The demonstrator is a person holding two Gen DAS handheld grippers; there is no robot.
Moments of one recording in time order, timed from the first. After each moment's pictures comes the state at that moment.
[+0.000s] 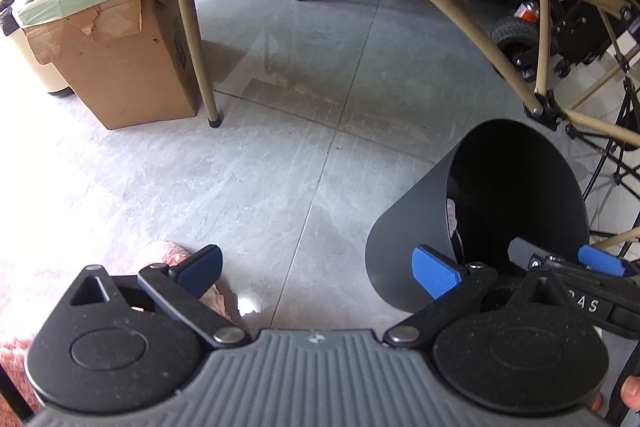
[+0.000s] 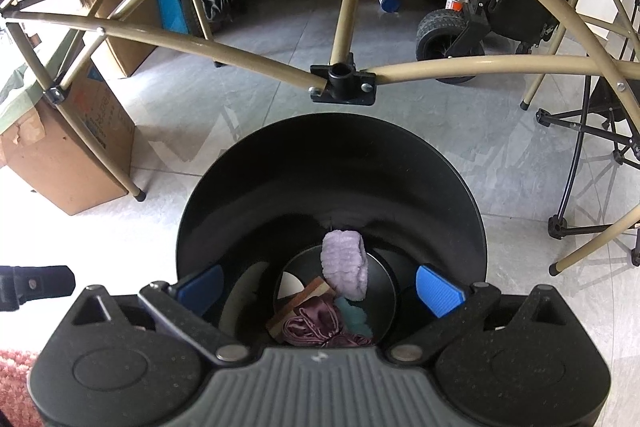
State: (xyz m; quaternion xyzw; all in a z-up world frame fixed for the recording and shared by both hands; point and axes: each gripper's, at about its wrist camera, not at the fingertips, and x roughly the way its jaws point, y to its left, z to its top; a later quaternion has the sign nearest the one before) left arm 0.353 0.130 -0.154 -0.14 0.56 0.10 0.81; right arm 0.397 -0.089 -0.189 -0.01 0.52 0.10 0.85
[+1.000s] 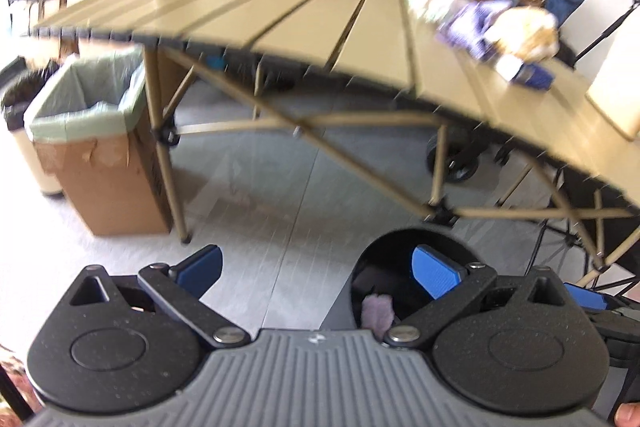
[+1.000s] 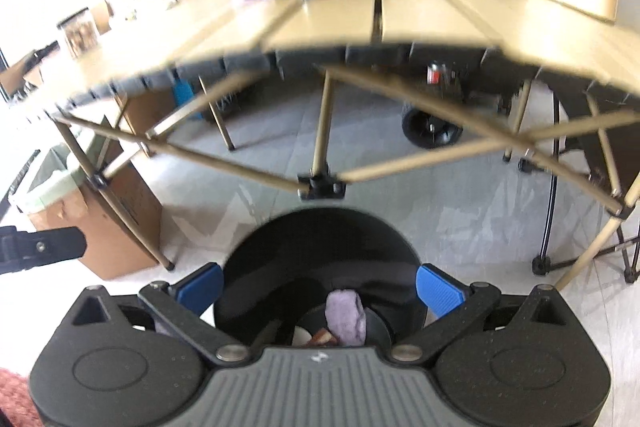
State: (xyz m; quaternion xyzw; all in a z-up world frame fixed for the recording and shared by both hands) left arm 0.320 0.082 -0.050 -0.11 0.38 0.07 0.91; right arm 0.353 -0.139 -0.091 0.04 0.41 0.11 0.91
